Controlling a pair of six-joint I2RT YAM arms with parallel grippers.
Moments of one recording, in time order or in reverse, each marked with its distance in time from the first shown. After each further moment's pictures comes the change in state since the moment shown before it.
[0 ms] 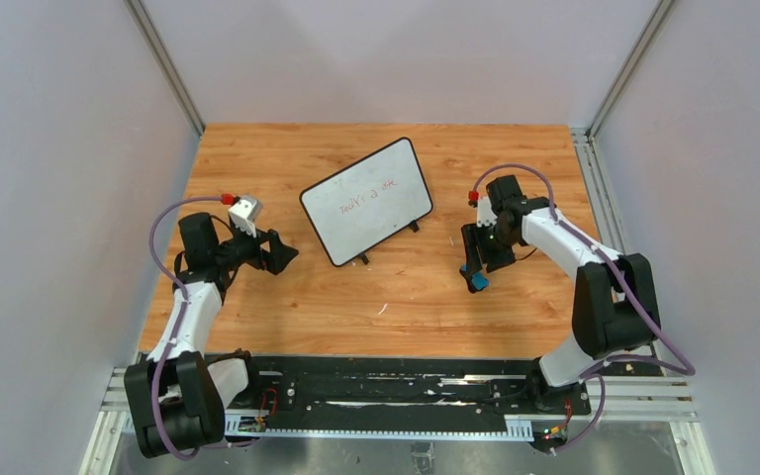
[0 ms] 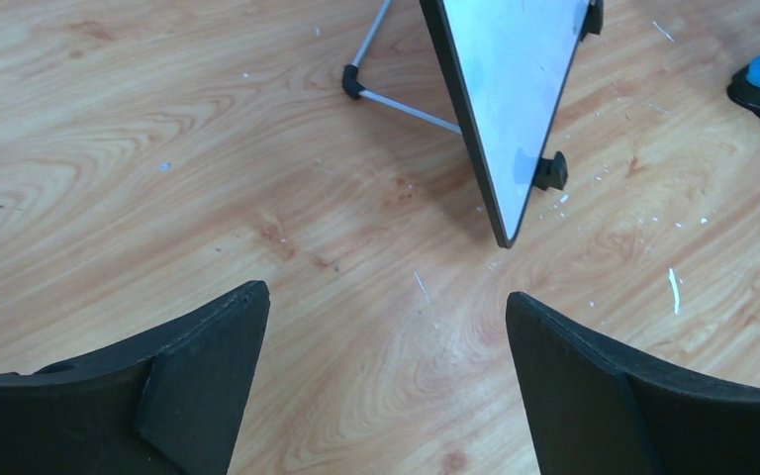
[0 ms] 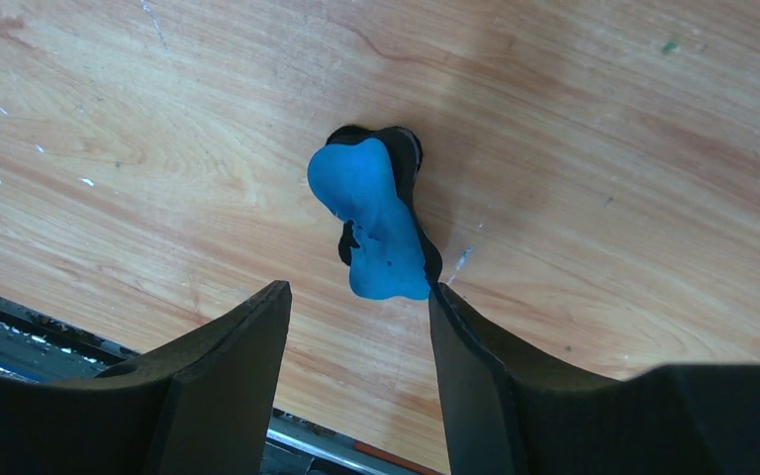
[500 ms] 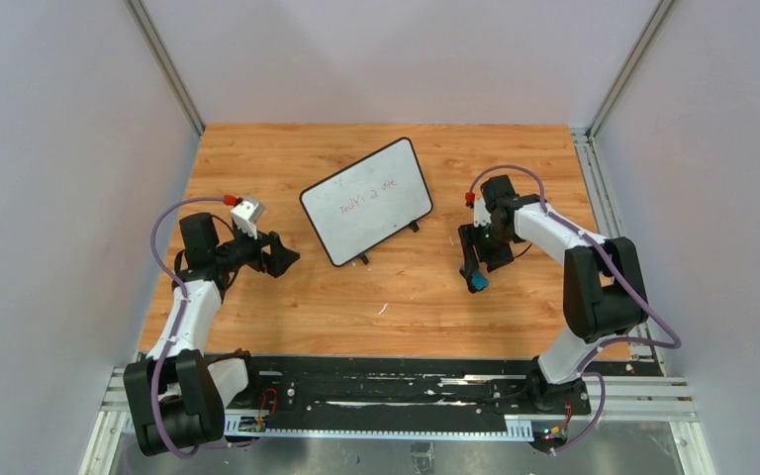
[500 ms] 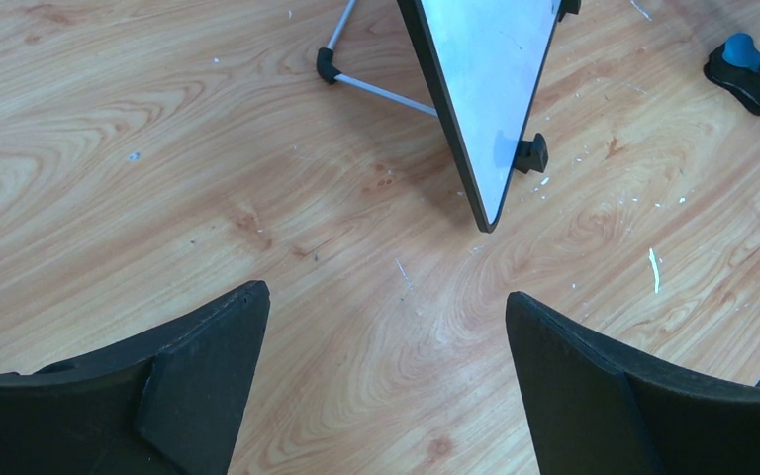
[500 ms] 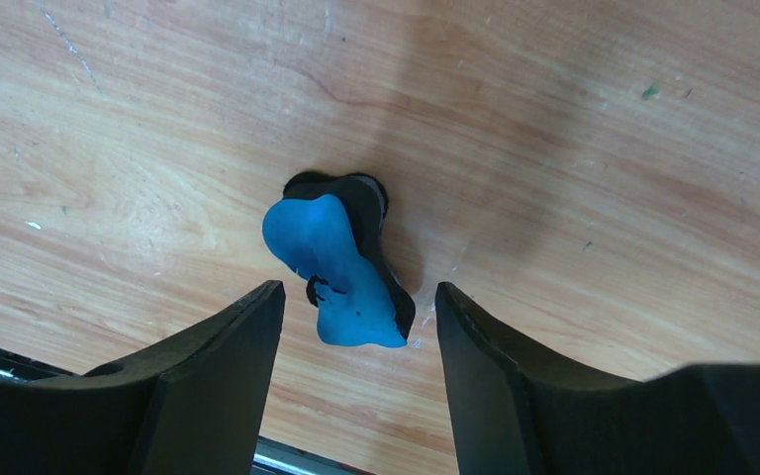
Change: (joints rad) left arm 0.000 0.005 0.014 -0.082 0.045 0.041; right arm 0.008 0.116 0.025 0.036 0.040 -0.001
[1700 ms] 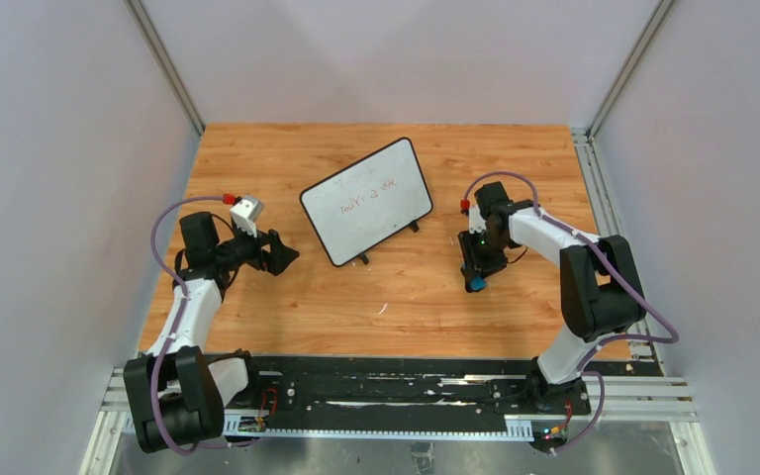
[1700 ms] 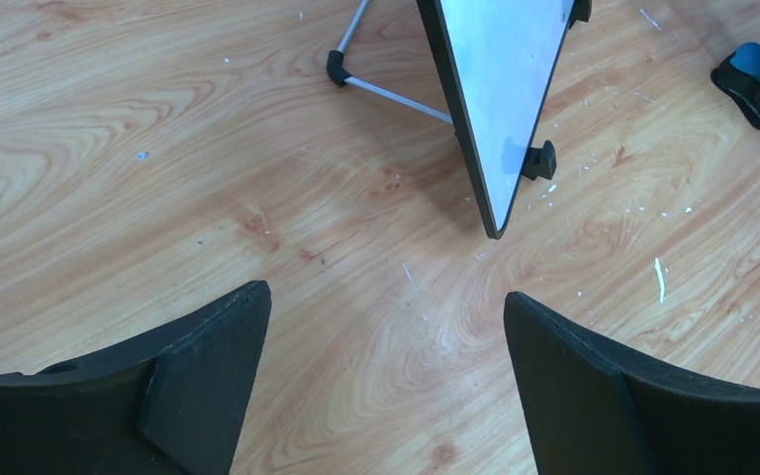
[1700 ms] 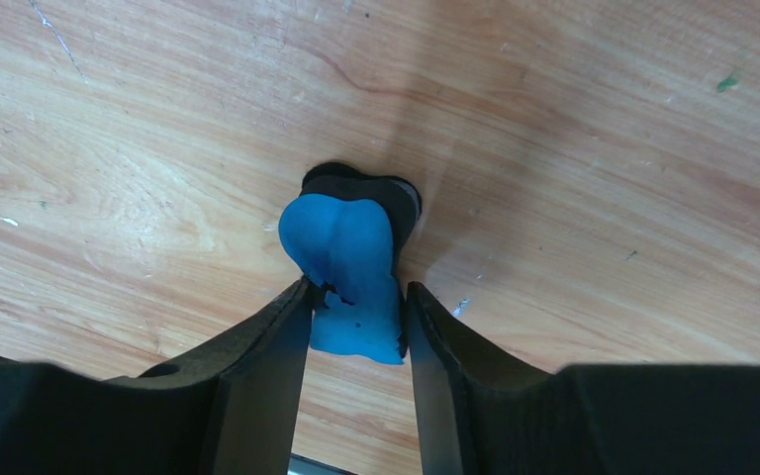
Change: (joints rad) left arm 0.000 0.019 0.000 0.027 -0.013 -0.023; right arm 0.032 0.016 -0.038 0.032 0.011 0.007
